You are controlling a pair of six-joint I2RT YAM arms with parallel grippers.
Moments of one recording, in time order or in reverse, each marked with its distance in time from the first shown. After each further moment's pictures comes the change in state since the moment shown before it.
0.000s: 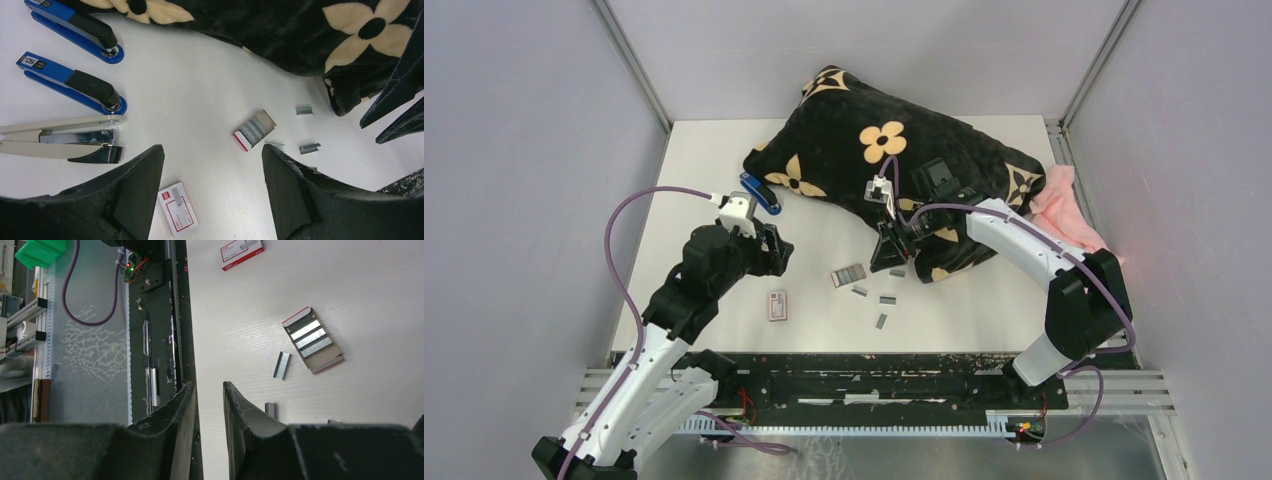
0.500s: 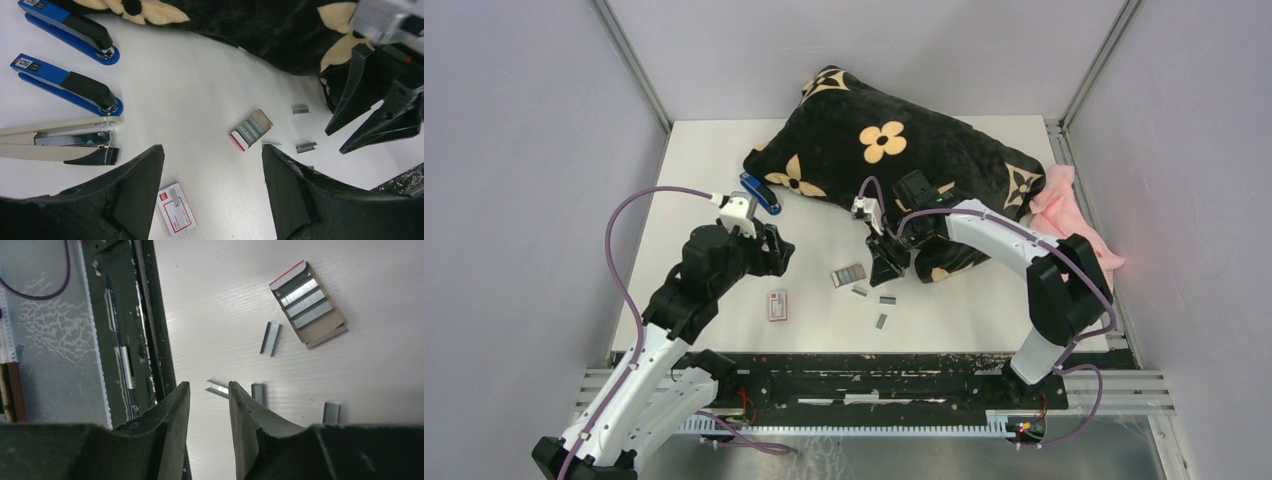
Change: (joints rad) left arm 0.002 0.000 0.000 0.003 0.018 0.000; right arm 0.057 0.076 -0.013 -0.058 0.132 -0.064
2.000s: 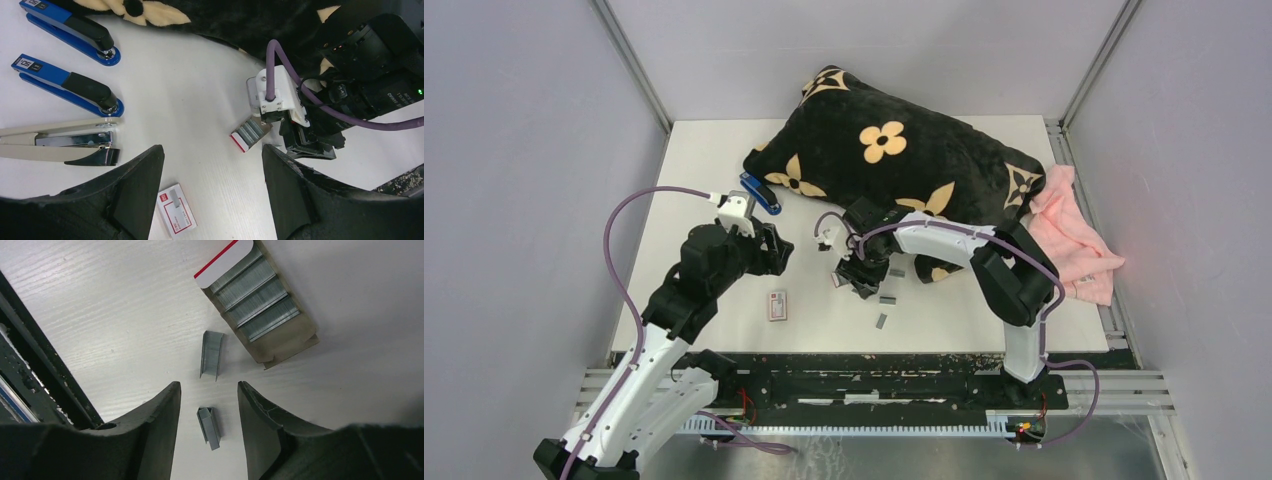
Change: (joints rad) left arm 0.019 -0.001 0.000 0.005 0.014 0.000; right arm 0.216 0.266 0.121 0.009 0.515 0.049
